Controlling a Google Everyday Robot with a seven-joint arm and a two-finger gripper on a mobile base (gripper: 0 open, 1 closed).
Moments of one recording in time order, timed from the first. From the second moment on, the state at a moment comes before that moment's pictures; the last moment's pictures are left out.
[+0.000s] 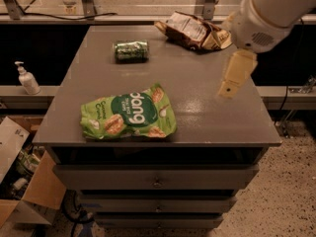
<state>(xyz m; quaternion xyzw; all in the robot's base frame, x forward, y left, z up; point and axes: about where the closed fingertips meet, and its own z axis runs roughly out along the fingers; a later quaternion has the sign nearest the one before) 0.527 -0.150 0.961 -0.62 0.75 -0.03 0.23</state>
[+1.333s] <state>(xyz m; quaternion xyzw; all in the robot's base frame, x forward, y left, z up) 0.608 -0.042 0.952 -0.66 0.69 0.03 0.29</state>
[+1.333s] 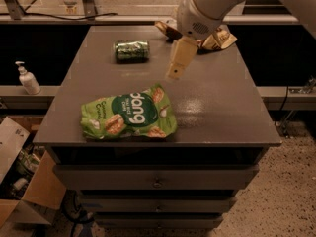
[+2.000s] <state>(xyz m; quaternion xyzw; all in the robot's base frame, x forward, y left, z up) 0.665 0.016 0.902 -0.68 0.68 0.04 0.29</state>
